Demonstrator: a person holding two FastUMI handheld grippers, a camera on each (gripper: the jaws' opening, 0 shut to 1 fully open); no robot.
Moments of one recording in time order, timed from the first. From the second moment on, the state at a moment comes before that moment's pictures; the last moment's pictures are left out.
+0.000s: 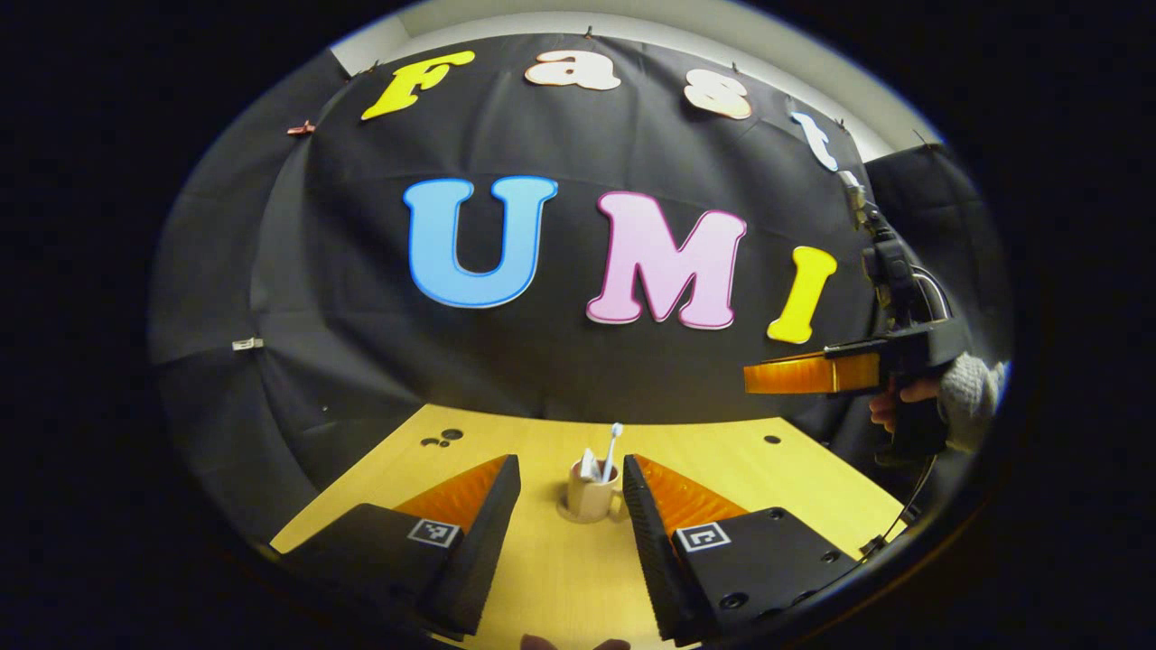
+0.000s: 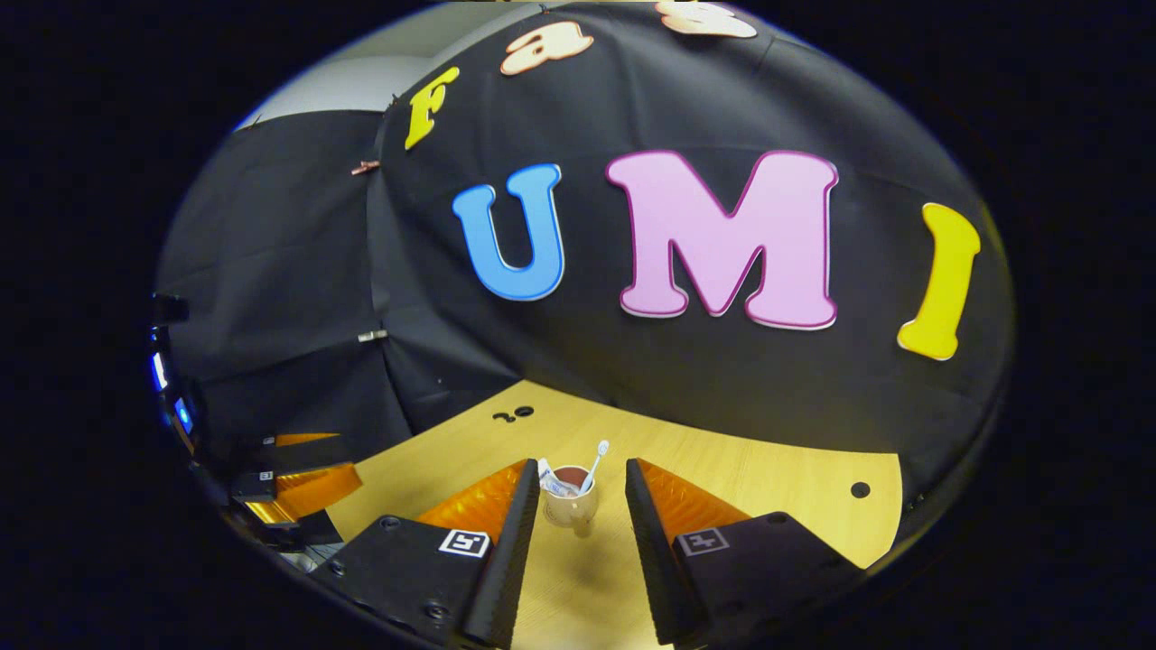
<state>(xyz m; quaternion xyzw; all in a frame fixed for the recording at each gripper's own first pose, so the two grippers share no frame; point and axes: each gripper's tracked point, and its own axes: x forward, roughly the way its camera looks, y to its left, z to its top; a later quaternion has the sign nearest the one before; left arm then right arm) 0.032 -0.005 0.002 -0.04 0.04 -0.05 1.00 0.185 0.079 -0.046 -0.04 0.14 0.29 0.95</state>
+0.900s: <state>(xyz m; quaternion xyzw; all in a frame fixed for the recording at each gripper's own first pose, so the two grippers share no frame) 0.008 -0.057 0.050 0.02 0.01 -0.10 0.99 0.092 0.017 -0.011 0.01 0.04 0.18 0.98</state>
